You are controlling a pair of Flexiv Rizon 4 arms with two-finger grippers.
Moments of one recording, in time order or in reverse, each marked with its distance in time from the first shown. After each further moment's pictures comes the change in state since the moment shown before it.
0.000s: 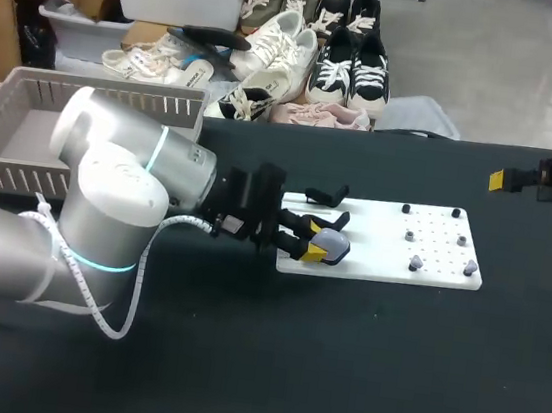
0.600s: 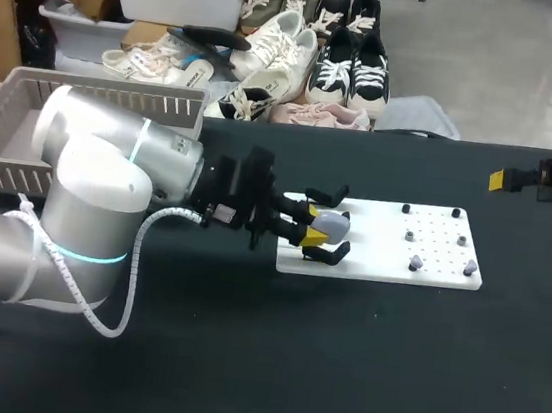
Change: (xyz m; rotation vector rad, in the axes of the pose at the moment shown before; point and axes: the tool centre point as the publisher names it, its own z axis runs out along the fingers) left arm -0.039 -0.010 -0.022 0.001 -0.125 -0.007; right arm 0.000 0.000 0.000 0.000 0.000 0.000
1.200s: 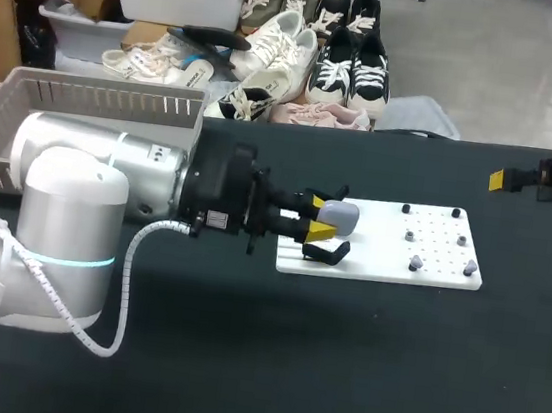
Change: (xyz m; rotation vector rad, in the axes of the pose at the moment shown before) left arm -0.056 -0.042 -0.011 0.005 -0.214 0.052; right arm 0.000 0.000 0.000 0.000 0.000 0.000
